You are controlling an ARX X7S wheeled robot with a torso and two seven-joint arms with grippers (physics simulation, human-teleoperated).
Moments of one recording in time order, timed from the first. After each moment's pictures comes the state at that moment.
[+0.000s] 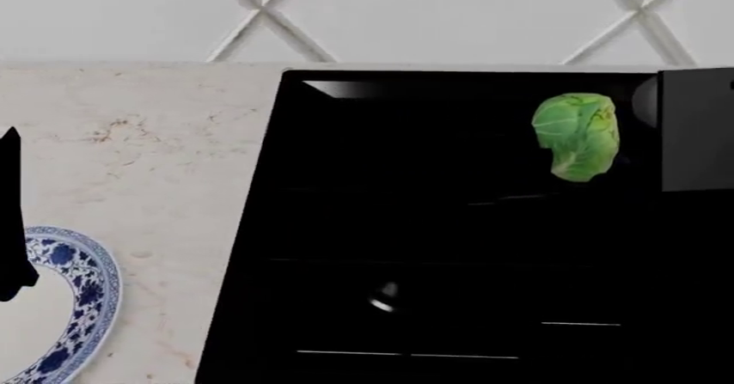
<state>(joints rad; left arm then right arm) -0.53 -0.66 -0.11 0.86 -1.04 -0.99 -0.54 0.83 0.66 -0.03 -0.48 1.33 1.14 0.70</state>
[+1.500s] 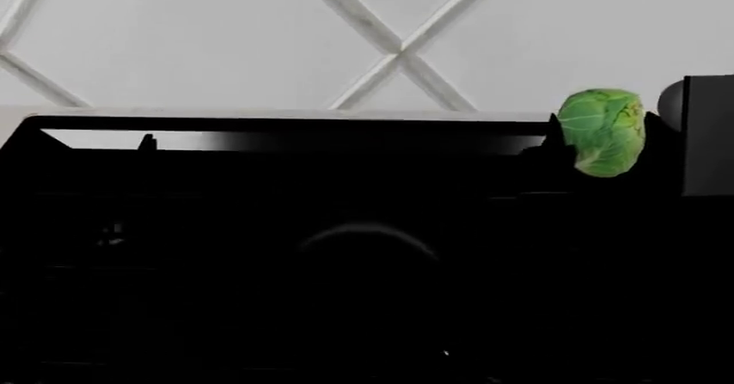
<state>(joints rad) -0.50 -0.67 -0.09 0.85 -1.06 -0.95 -0.56 0.78 0.69 -0.05 -0.48 1.25 1.05 0.67</state>
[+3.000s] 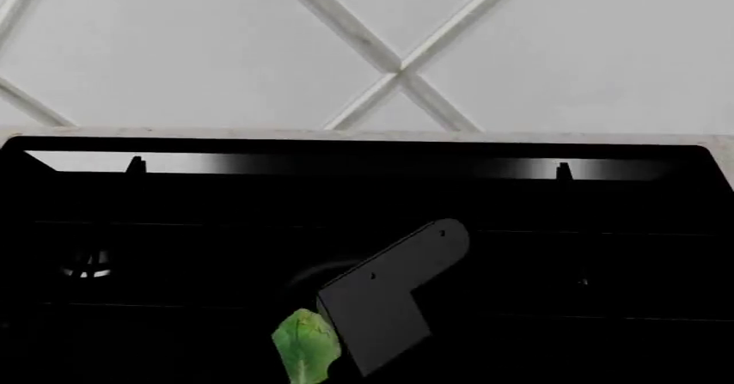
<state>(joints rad) -0.36 -0.65 -0.11 0.87 -1.04 -0.87 -0.58 0.68 0.51 -0.56 -0.54 0.97 0.98 0.37</state>
